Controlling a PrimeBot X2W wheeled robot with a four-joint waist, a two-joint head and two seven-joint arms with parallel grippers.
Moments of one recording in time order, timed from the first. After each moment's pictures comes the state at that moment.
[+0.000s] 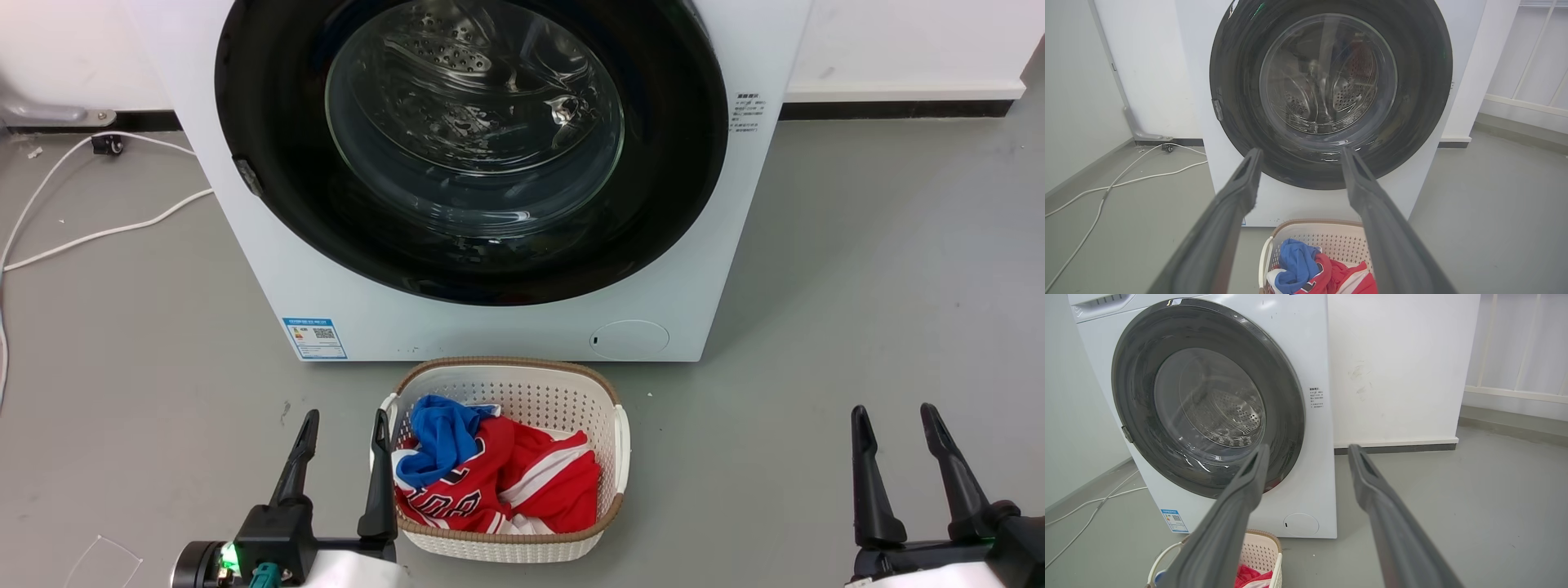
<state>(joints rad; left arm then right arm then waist) 0.06 0.05 -0.13 0.03 -0.10 0.07 -0.26 0.15 -0.05 -0.05 -0.07 0.14 0.13 -0.26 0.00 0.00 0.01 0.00</state>
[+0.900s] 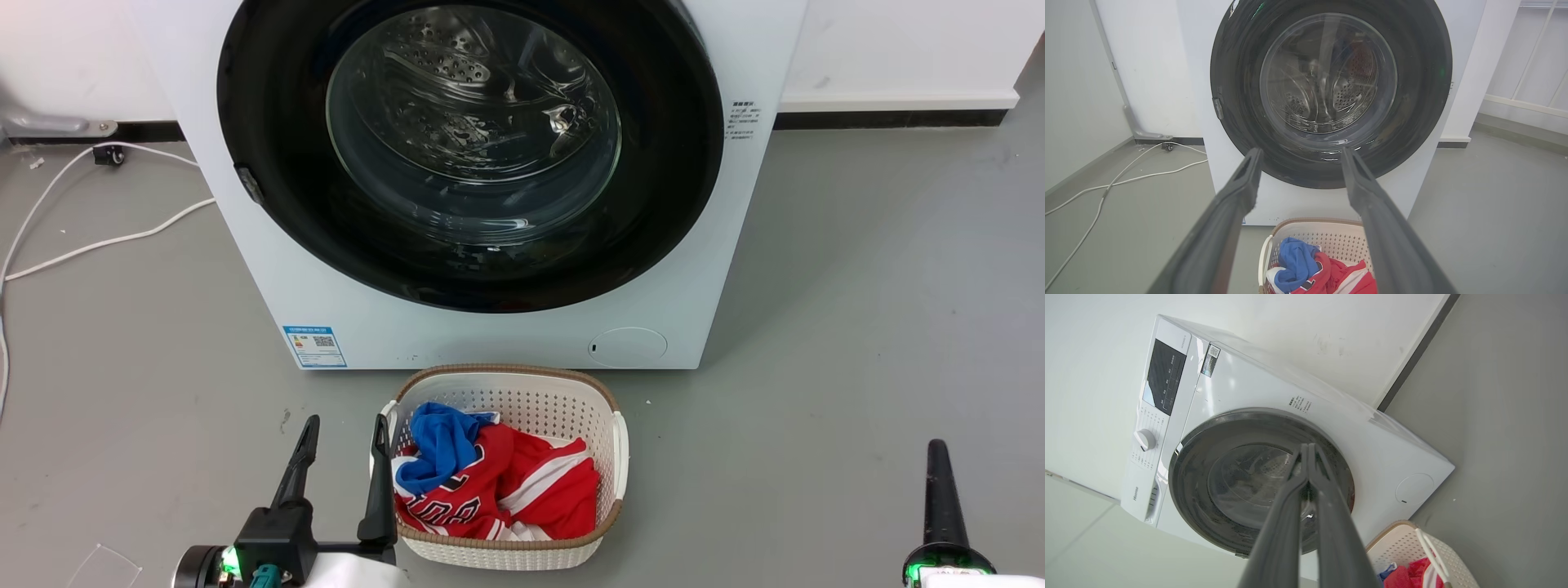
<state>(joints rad) 0.06 0.05 -0.12 0.05 -0.11 0.07 -0.26 0.14 -0.05 -0.06 0.02 1.09 0.13 -0.26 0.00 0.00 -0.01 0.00</state>
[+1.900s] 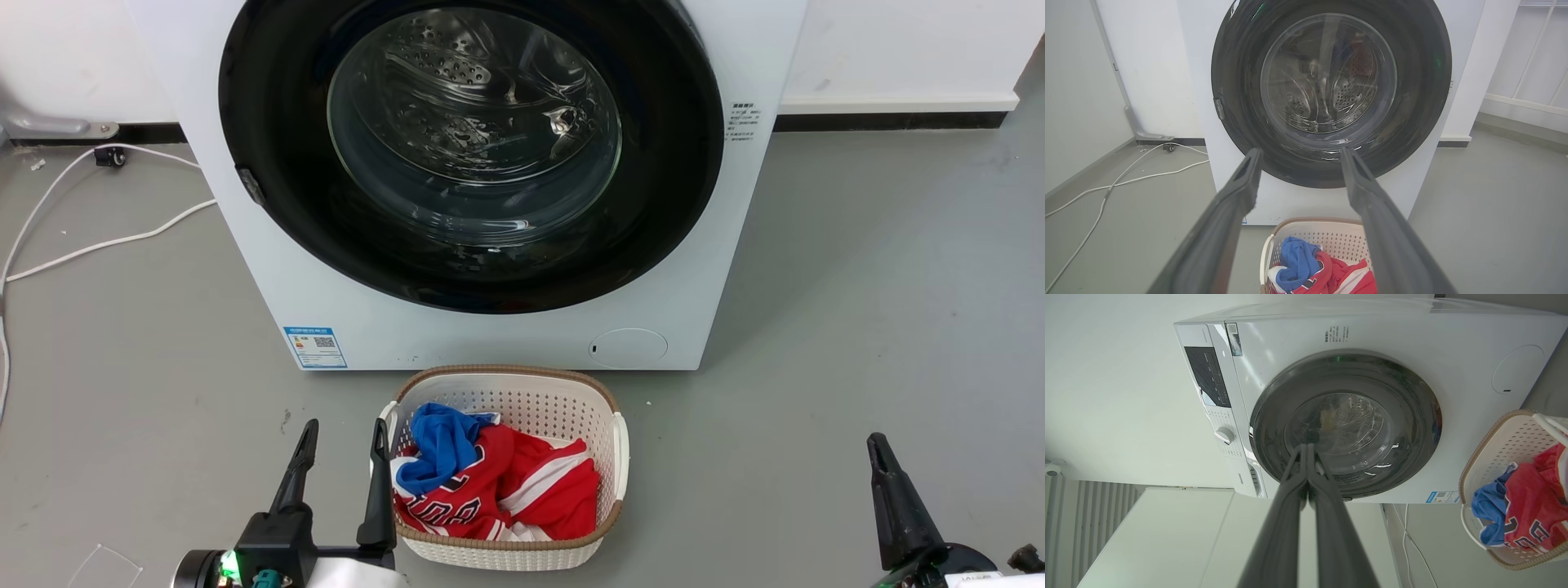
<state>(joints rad) 0.07 0.05 -0.12 0.04 -0.10 0.07 -0.26 0.19 -0.06 -0.01 -0.10 1.66 0.13 0.01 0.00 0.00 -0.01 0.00</state>
